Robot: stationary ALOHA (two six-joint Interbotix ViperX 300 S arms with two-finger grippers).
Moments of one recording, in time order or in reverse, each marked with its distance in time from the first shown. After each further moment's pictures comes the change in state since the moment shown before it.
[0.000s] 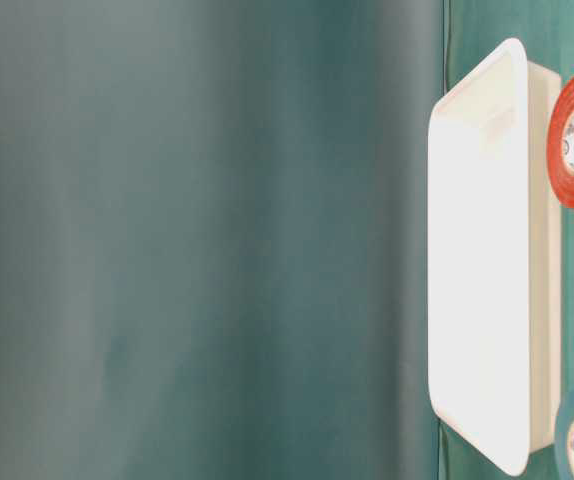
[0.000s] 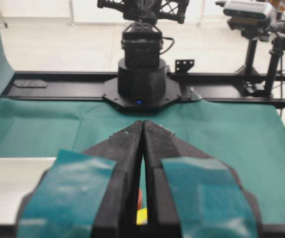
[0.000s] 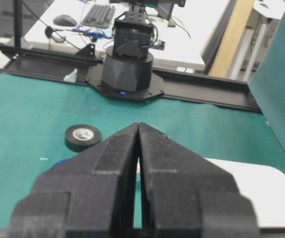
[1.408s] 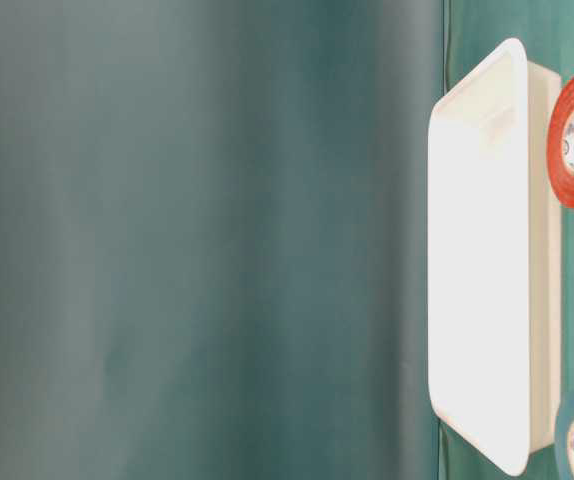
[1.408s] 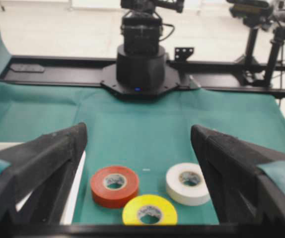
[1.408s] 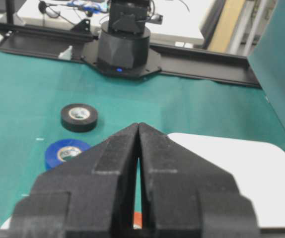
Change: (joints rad) left arm 0.000 0.012 -0.002 -0.009 0.031 -0.014; right arm -0.021 0.020 -0.023 0.005 0.086 0.008
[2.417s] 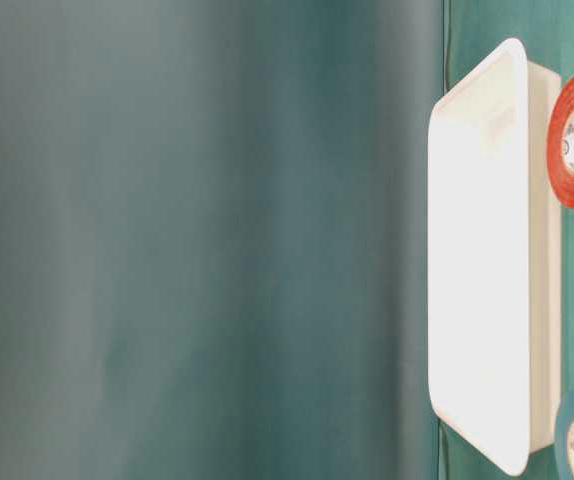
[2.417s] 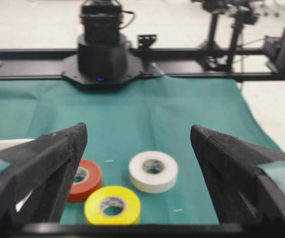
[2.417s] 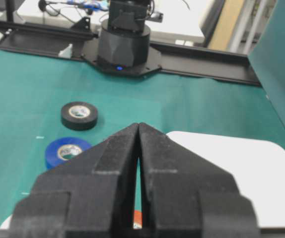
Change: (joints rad) left arm -0.114 0.029 0.000 -0.002 0.000 -0.002; right arm -0.002 -0.002 0.000 0.000 0.006 -0.002
